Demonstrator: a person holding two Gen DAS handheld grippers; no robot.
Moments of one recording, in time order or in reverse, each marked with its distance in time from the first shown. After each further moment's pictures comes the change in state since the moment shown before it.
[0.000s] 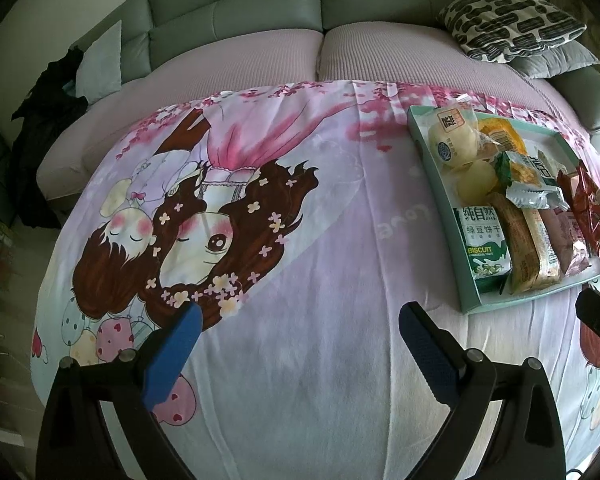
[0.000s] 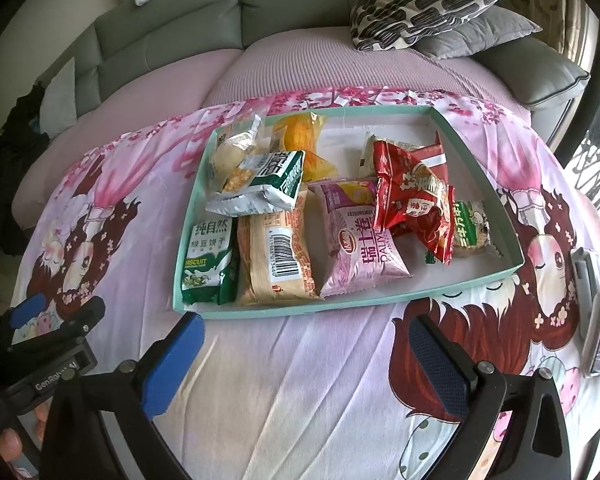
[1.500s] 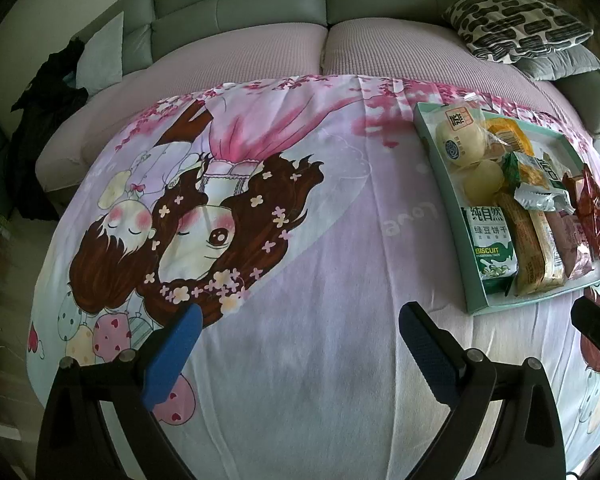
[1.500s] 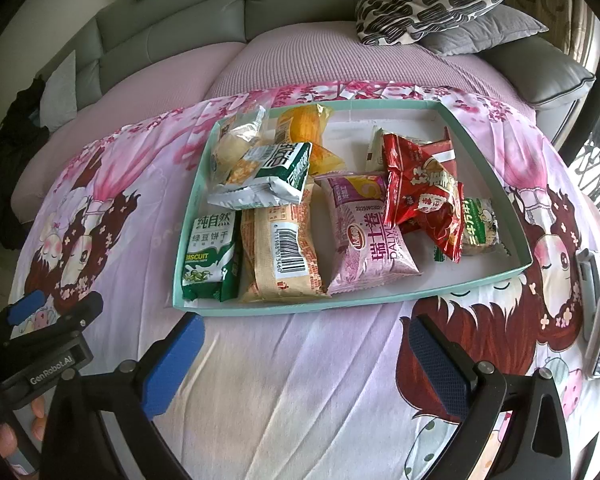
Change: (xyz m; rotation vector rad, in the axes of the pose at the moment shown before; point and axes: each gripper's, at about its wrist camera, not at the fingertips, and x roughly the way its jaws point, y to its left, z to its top) left arm 0.006 0.004 0.001 -0.017 0.021 -0.006; right arm 0.007 0.005 -0.001 -0.009 0.015 -0.001
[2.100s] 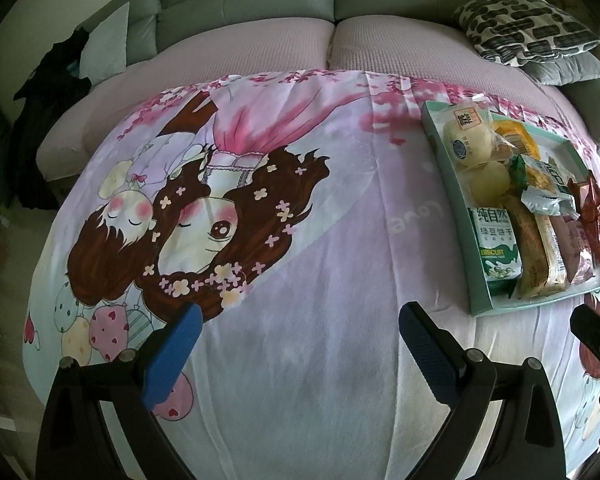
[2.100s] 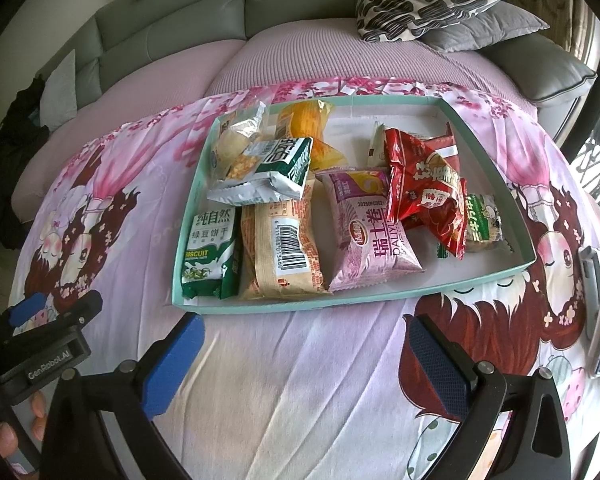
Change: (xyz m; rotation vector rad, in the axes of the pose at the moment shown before) left arm 0.004 0.001 0.000 -0.032 0.021 0.000; right arm 0.004 0.001 -0.002 -0.001 0.008 0.004
